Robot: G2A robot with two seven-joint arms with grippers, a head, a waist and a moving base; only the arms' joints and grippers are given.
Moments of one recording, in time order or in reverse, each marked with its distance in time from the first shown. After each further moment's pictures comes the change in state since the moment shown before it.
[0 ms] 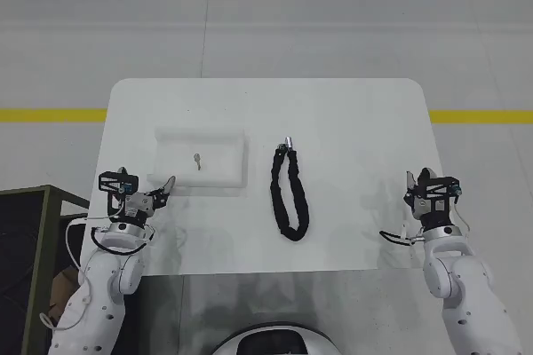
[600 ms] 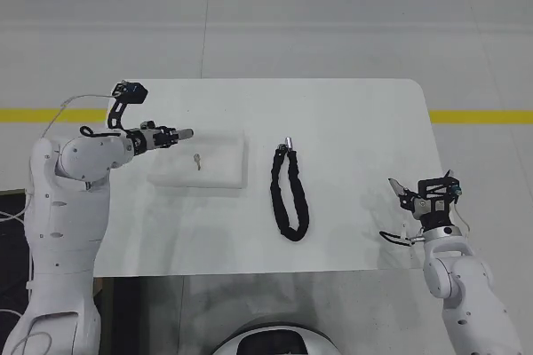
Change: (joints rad) left arm -0.812 0.018 0.078 0.356 -0.670 -0.135 -1.251; right arm 0.000 0.000 0.000 0.000 0.000 0.000 0.000
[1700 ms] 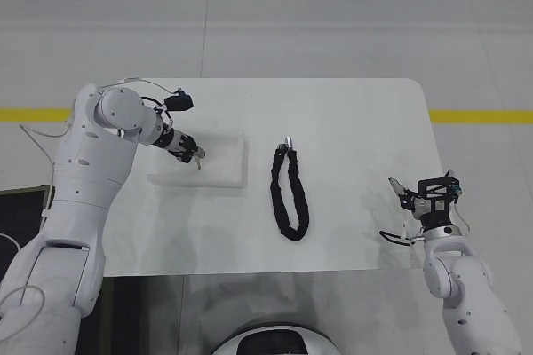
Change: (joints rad) left arm -0.361 -0.036 0.365 0.471 -0.081 -0.047 -0.265; right arm 0.000 0.000 0.000 0.000 0.000 0.000 0.000
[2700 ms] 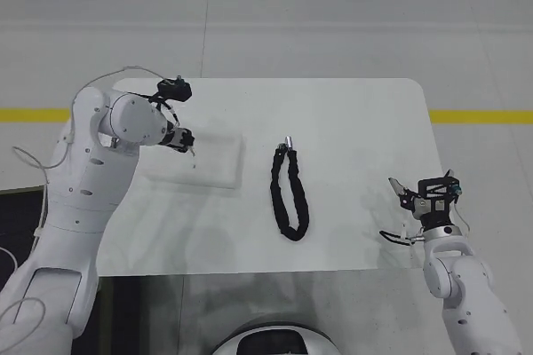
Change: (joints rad) left arm 0.158 0.071 -0.074 -0.476 0.184 0.216 0.064; right arm 0.000 0.000 0.000 0.000 0.000 0.000 0.000
